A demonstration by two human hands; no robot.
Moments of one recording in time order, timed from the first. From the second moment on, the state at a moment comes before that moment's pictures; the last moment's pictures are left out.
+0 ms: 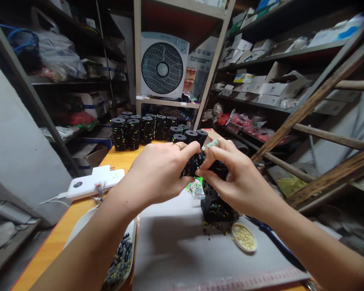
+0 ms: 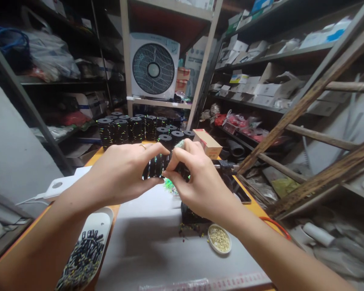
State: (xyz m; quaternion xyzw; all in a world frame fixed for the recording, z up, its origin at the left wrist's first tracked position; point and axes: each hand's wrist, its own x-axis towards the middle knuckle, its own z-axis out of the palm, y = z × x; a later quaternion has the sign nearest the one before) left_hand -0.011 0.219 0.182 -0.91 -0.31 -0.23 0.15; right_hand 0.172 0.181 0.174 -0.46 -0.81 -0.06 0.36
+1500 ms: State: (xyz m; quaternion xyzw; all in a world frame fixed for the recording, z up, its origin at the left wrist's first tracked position) left_hand 0.014 0.220 0.170 -0.89 -0.29 -0.25 0.26; right_hand 0.213 0.108 0.104 -0.50 -0.77 -0.02 0.39
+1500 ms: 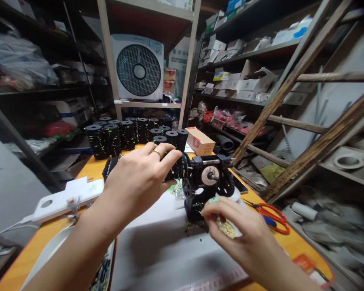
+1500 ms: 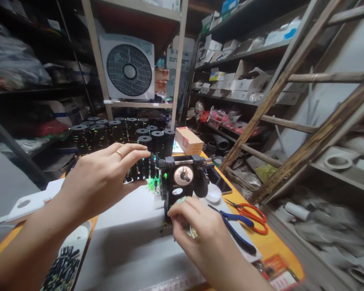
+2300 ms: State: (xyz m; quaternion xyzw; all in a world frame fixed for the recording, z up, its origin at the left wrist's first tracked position) left_hand 0.012 0.221 0.181 -0.90 -0.32 -0.22 0.19; right_hand 0.196 0.155 0.154 -0.38 -0.79 -0.27 0.41
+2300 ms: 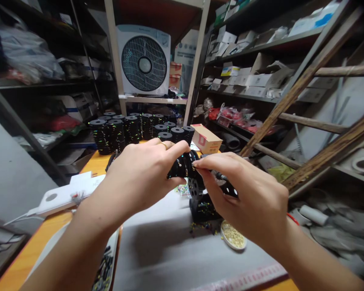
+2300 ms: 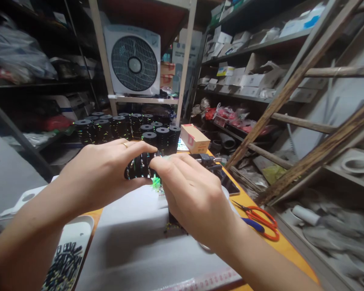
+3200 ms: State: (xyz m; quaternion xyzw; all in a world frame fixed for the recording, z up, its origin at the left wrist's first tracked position) left_hand 0.011 0.221 0.176 -0.90 -0.29 -0.25 0.21; right_hand 0.203 0.163 0.135 -0.31 -0.81 -0.31 0.38
